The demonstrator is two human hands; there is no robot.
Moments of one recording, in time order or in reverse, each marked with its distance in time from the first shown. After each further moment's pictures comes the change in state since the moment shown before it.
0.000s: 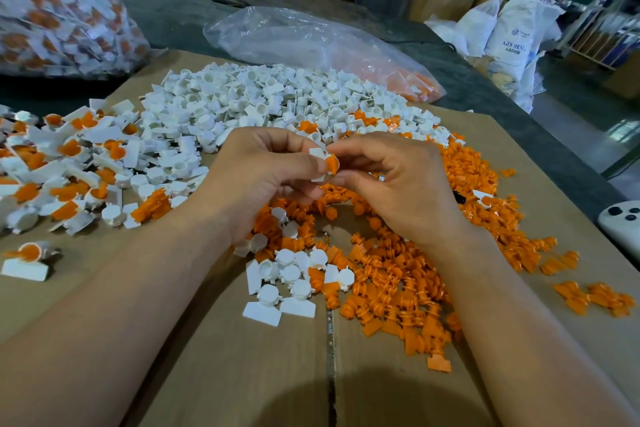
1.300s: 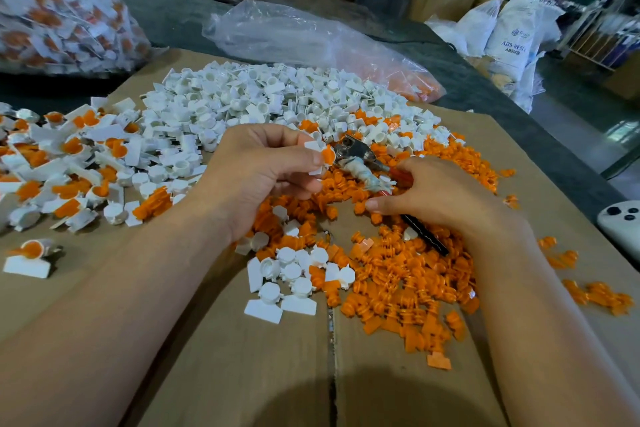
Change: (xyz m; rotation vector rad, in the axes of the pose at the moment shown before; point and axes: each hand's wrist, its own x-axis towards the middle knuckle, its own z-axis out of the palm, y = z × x) left_hand 0.000 0.001 0.000 -0.042 0.044 -0.029; right_hand 0.001 0.037 -0.030 -0.616 -0.501 0.645
